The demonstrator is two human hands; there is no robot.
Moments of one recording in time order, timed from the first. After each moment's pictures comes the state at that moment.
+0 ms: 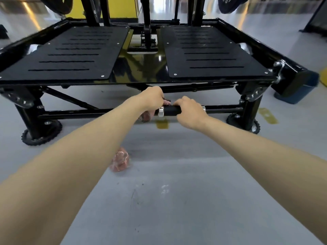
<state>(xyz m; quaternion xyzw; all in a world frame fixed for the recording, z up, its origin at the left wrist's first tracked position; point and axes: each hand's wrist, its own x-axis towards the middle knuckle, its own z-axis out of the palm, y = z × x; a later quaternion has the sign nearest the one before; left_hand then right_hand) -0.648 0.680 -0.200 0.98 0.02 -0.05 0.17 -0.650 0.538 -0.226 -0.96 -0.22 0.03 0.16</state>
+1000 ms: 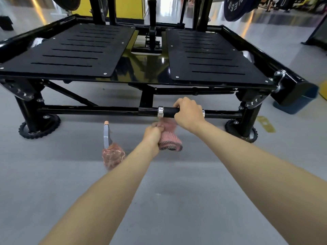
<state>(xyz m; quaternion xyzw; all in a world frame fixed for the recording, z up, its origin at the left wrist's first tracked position) -0.685 0.641 -0.308 0.52 0.29 0.02 0.80 -0.649 0.543 -0.226 -0.96 -0.18 -0.01 0.19</state>
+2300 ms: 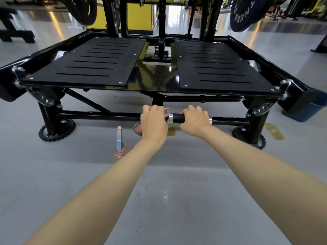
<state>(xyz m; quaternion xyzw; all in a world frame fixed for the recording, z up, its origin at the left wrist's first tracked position) -0.708 0.665 -0.244 0.94 0.13 0.25 0.20 -0.650 0.548 -0.227 -0.98 -0.21 0.01 0.06</state>
